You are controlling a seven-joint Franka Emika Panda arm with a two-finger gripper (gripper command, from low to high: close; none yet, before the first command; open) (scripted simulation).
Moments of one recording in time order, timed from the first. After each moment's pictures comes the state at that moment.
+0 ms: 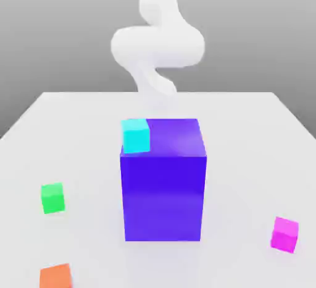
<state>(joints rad) 0.04 -0.71 0.01 -2.32 0.00 2.34 0.75</state>
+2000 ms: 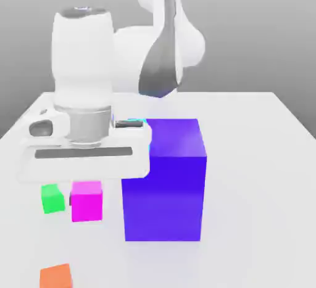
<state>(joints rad) -0.19 -0.07 -0.21 -2.59 -0.03 2.71 0.36</state>
